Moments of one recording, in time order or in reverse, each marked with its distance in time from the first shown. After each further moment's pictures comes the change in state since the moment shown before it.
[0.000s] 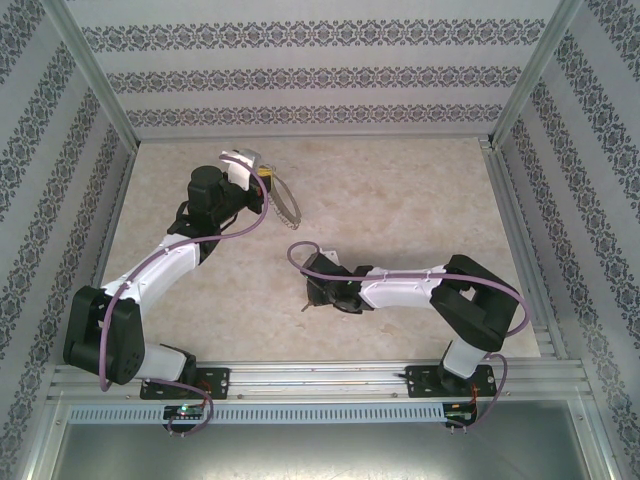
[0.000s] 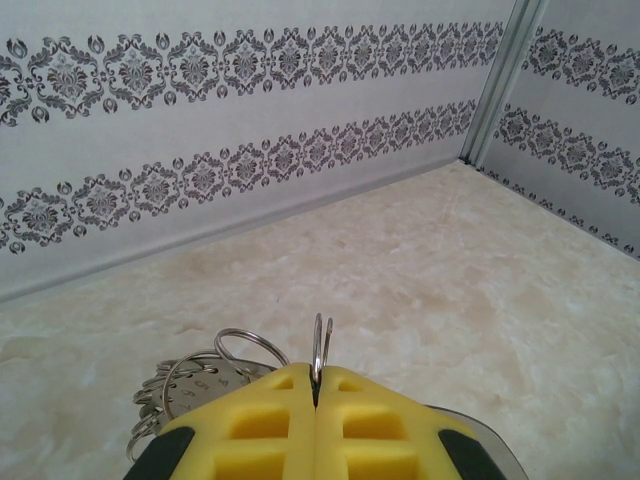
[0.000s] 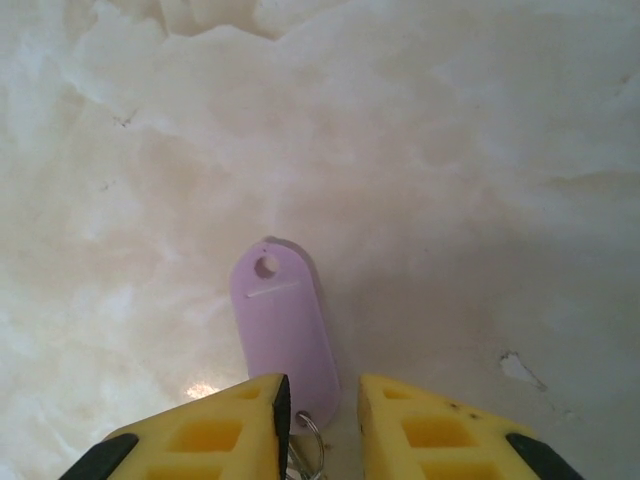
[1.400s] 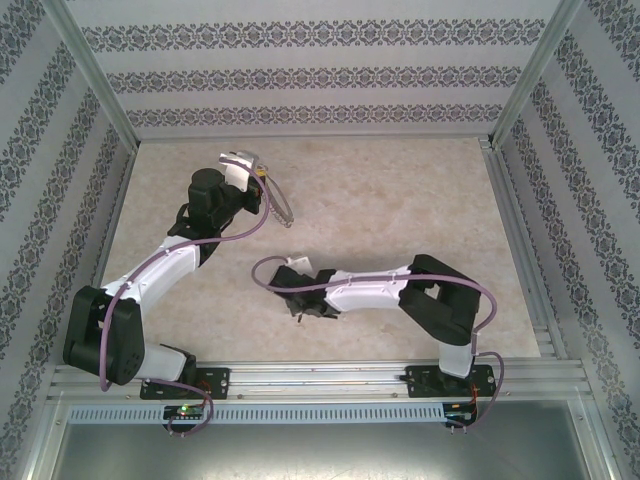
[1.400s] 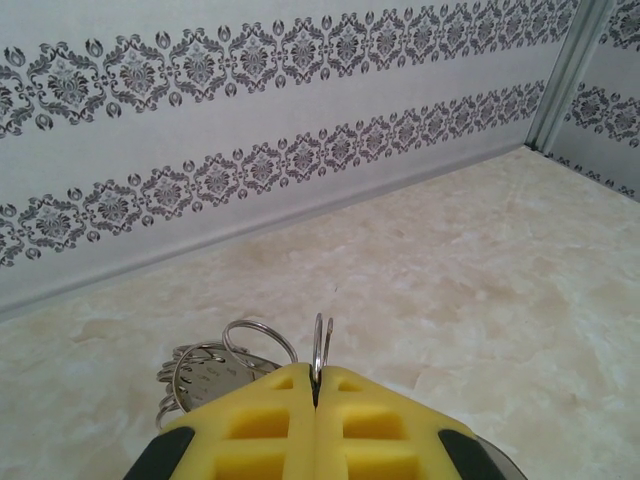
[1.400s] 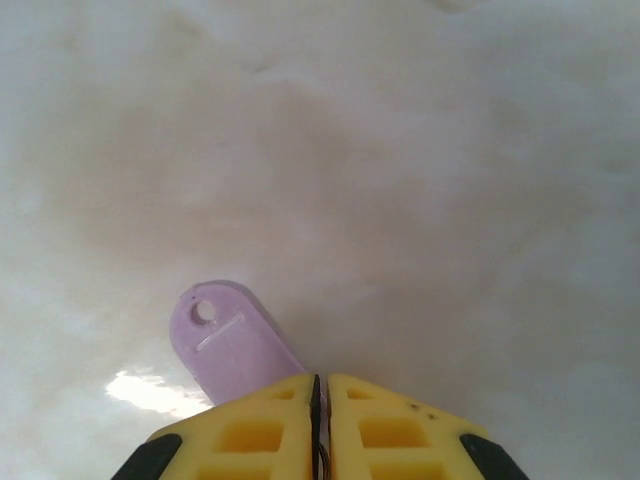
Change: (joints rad) left arm 0.001 -0.003 -0.023 0.005 -0.109 0.056; right arm 0.129 0.172 0.247 -0.229 0.161 -0.032
